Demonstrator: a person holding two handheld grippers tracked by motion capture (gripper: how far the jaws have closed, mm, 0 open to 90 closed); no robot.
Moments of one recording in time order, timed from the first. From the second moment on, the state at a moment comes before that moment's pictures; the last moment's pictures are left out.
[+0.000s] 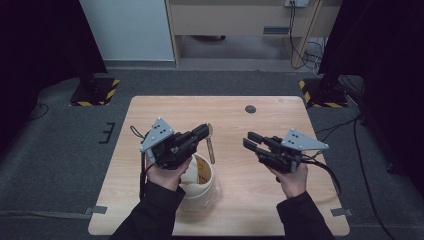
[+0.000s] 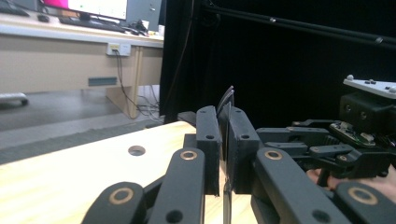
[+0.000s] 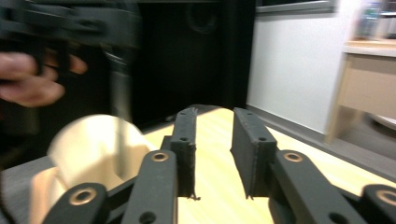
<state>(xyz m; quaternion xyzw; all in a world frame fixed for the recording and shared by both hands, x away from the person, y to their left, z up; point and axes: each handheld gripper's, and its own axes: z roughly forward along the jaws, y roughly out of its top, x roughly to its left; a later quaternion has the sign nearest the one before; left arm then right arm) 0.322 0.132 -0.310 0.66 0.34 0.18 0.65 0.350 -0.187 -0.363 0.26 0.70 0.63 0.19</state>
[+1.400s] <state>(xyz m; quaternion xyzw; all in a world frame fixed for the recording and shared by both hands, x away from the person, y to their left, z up) 0.293 0.230 -0.346 0.66 0.35 0.24 0.62 0.367 -0.275 -0.437 0.40 0.71 0.52 0.25</state>
